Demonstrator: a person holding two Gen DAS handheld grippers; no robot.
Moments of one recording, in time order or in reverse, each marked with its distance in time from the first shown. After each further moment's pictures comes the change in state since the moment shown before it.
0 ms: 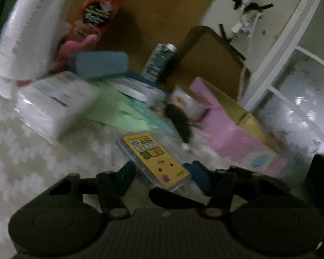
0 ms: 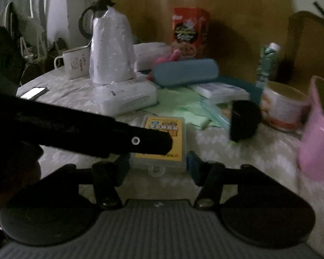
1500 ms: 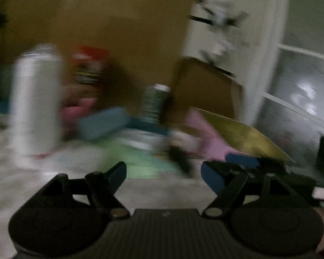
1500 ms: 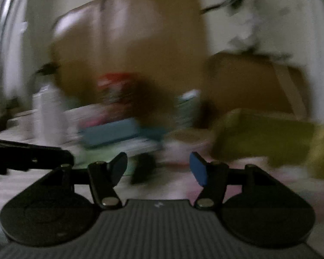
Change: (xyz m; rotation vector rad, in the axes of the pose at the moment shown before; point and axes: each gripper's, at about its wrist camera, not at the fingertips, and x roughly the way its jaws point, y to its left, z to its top) left arm -0.052 -0.006 0.024 0.188 -0.197 0.141; right arm -0.065 -0.064 0.008 0.138 -0.255 -0.209
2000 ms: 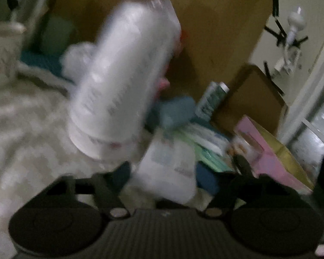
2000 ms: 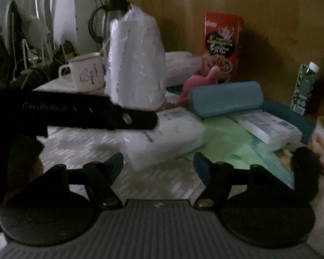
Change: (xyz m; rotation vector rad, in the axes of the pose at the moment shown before) left arm 0.039 0.100 0.007 -0.235 0.120 0.021; right arm 0.116 0.142 -0.007 -0.148 0.278 0.244
